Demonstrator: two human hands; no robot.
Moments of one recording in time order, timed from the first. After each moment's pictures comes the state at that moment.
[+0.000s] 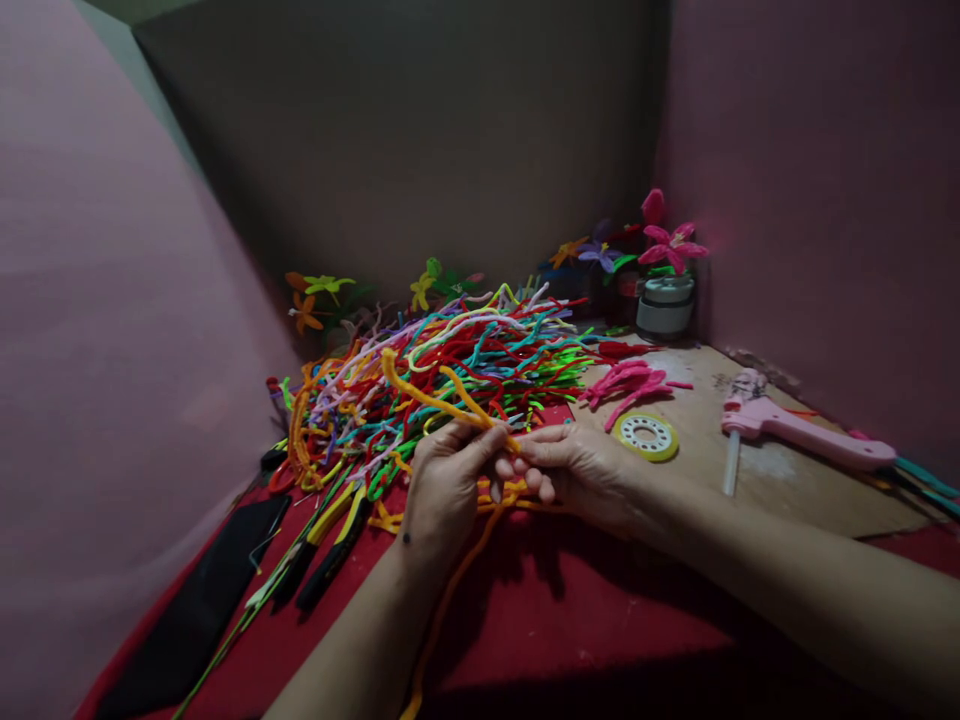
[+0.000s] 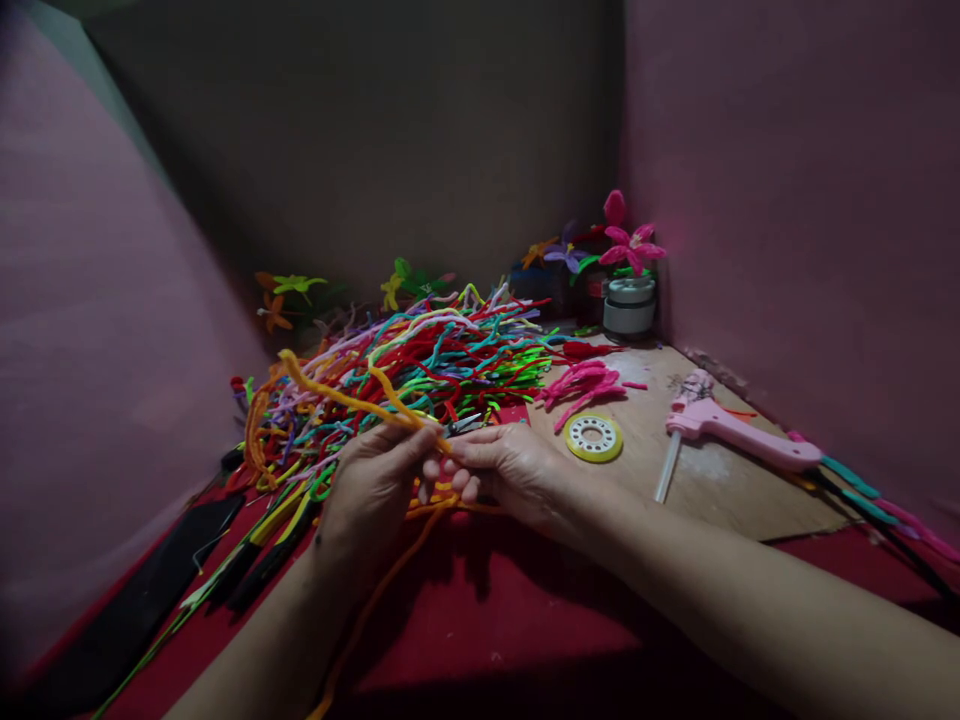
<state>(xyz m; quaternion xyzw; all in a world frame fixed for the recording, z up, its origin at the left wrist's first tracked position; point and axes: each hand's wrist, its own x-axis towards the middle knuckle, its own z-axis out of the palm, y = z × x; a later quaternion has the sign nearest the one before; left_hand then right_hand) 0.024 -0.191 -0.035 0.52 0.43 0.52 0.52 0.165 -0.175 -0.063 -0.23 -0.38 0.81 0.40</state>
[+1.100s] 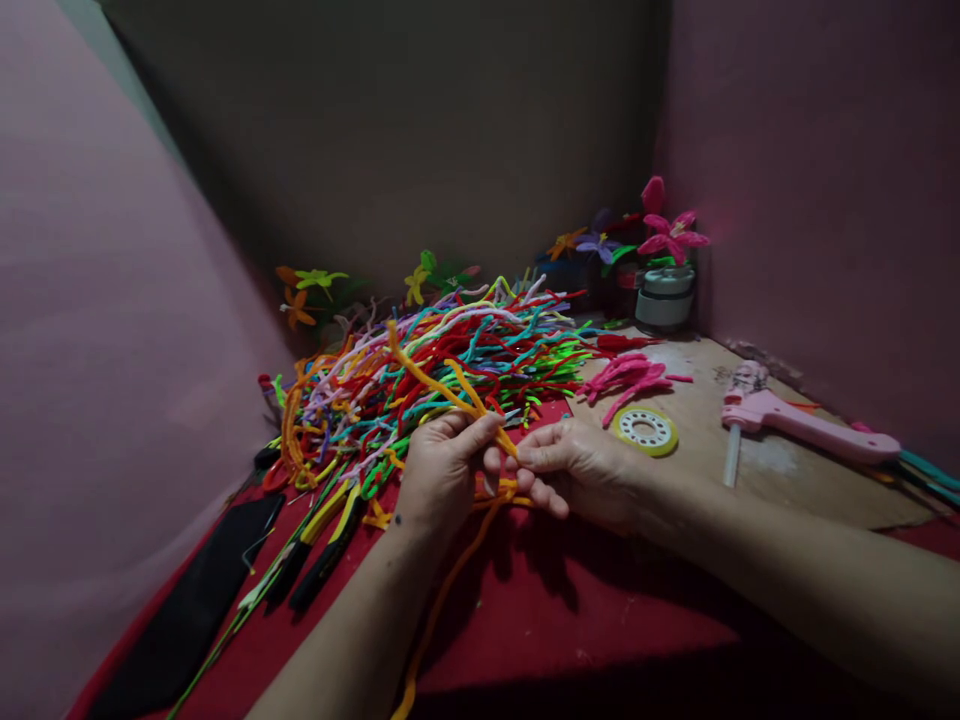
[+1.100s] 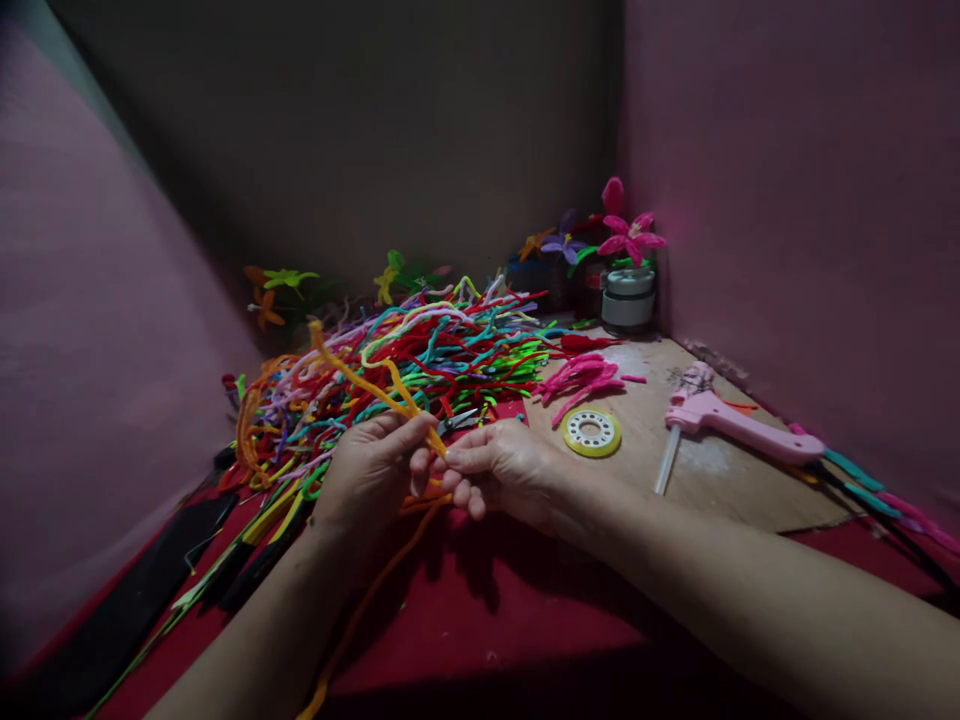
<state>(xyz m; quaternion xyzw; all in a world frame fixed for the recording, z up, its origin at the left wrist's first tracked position) 0.022 -0.181 -0.035 0.50 0.42 0.50 0.57 0.168 -0.175 -0.063 -0.25 -0.39 0.81 0.36</state>
